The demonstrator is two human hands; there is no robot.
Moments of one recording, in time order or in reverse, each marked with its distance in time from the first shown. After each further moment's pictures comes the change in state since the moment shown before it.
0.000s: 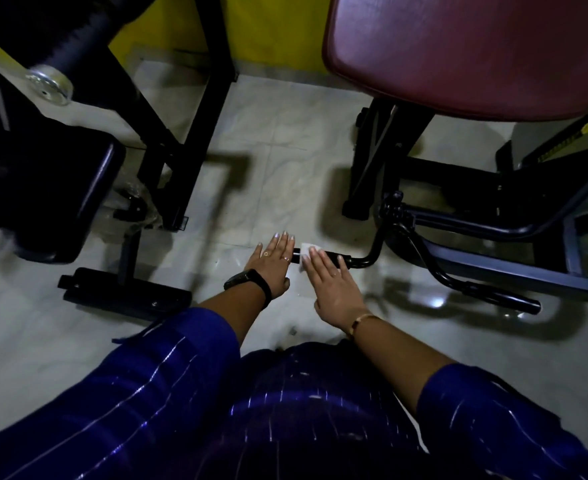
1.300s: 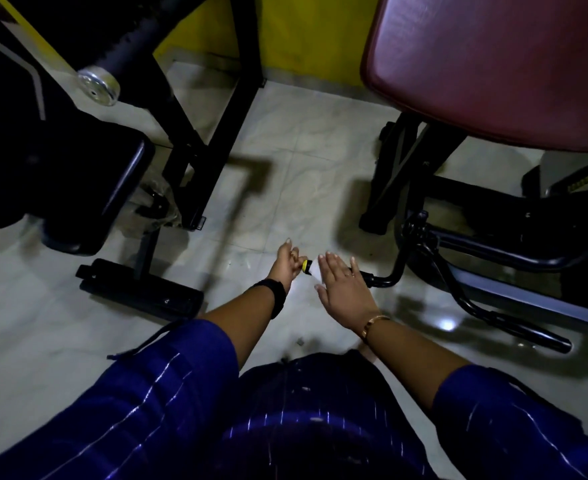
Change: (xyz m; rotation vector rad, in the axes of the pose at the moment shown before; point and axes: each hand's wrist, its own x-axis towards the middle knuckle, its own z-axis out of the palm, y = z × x) left_hand 0.009 0.000 -0.015 -2.012 0.029 -0.444; right_hand 0.035 -0.002 -0.012 0.053 -0.022 -0.035
